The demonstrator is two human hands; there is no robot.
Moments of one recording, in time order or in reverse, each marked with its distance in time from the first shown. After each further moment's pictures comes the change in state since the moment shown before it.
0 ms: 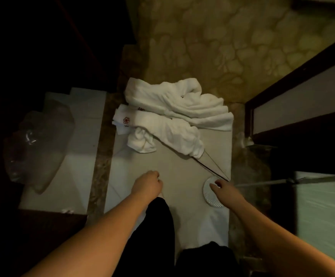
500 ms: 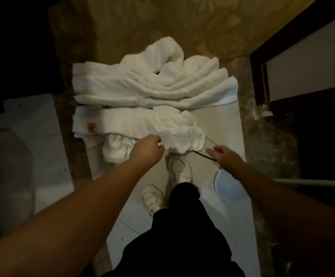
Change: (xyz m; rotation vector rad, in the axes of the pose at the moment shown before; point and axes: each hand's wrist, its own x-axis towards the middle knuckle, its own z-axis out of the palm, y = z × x) left_hand 0.261 0.079 -0.031 0.159 -0.059 0.208; right_hand 0.243 -0.005 -0.005 0.540 -0.055 0.162
